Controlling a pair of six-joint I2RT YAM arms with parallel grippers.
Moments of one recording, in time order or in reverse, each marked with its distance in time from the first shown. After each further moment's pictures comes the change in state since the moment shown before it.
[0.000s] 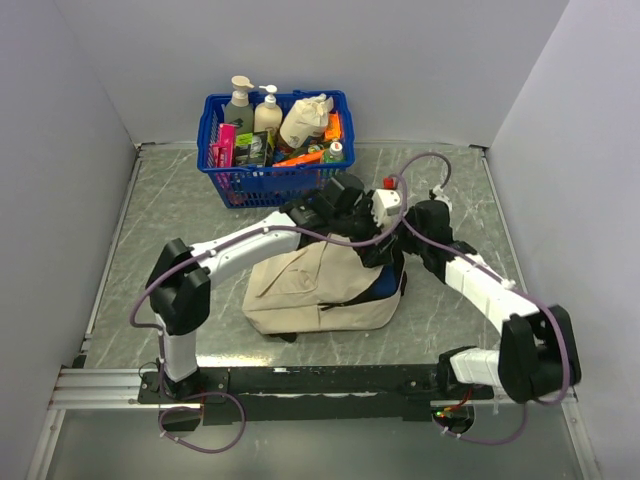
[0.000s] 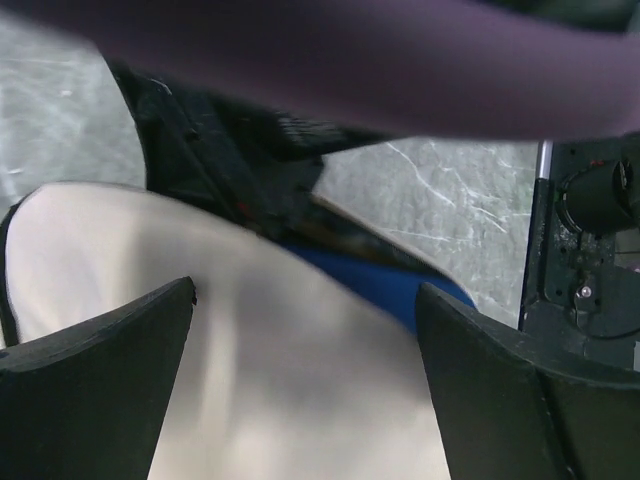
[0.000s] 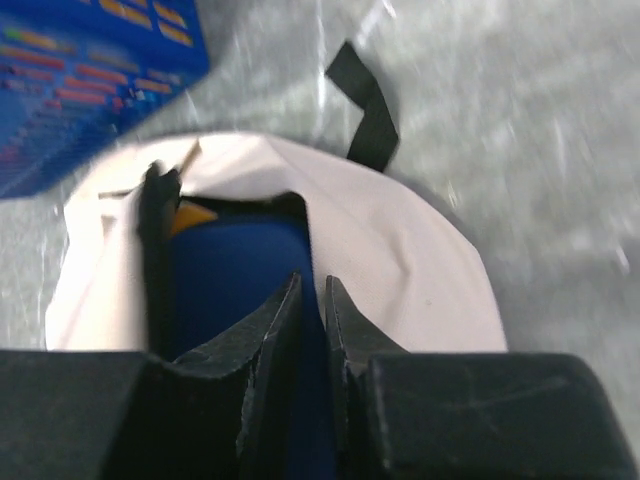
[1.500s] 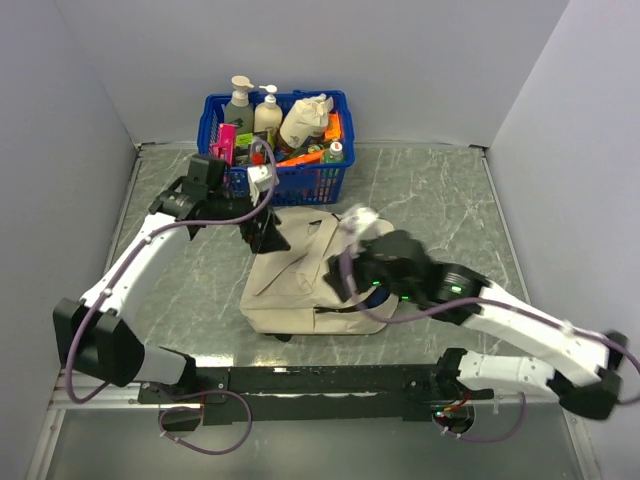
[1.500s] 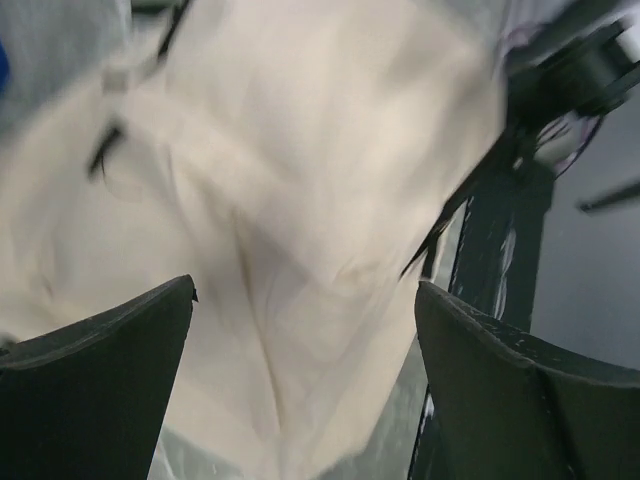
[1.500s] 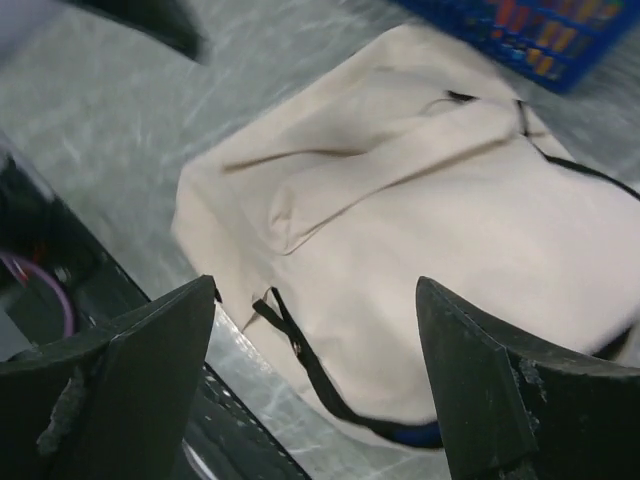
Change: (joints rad) left arm 0.560 -0.495 -0.294 -0.329 0.491 0.180; right arm 0.735 -0.344 0.293 -0.451 0.150 -0.515
